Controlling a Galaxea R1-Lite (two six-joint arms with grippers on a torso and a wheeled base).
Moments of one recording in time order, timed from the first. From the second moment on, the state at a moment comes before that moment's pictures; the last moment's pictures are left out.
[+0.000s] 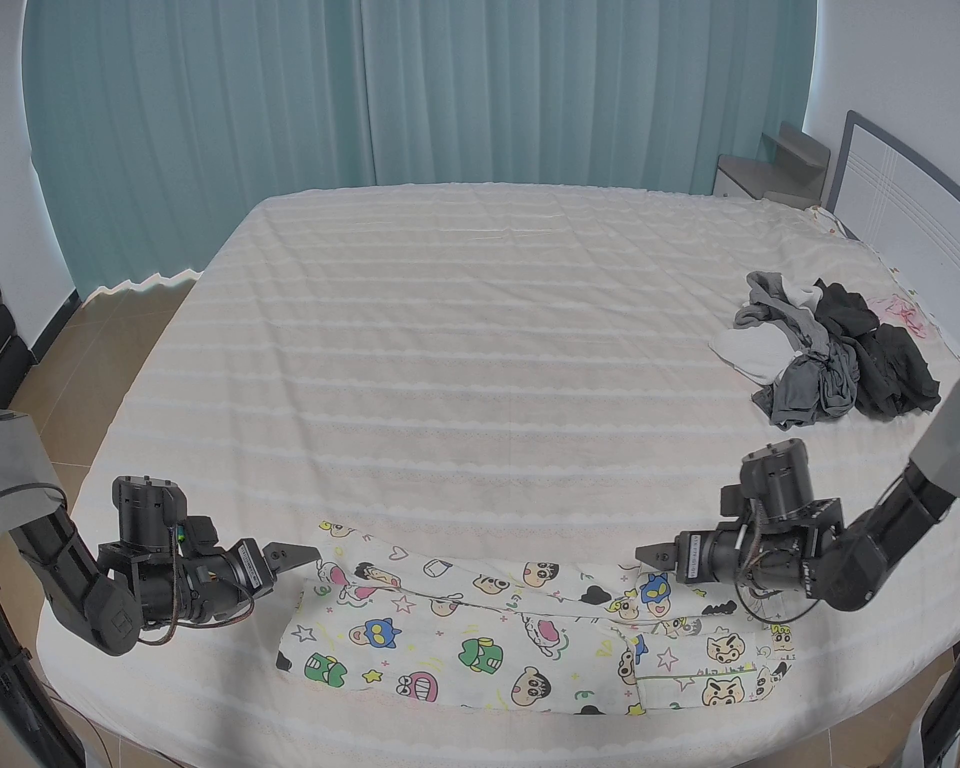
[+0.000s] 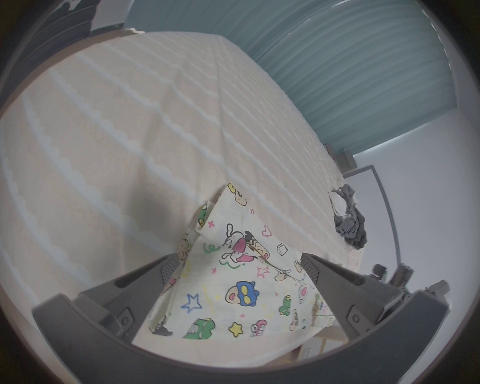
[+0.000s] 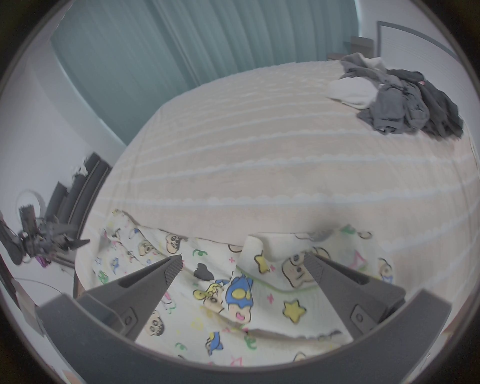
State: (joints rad) left arm -0.08 1.93 -0.34 -0.93 -0.39 -0.65; right arm 0.40 1.97 -0.61 -0.64 -0.04 0.35
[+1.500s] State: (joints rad) left arm -0.26 2.21 -0.79 -0.40 -0.04 -0.27; right arm 0.48 1.26 -0.05 -0.85 0.01 0.51
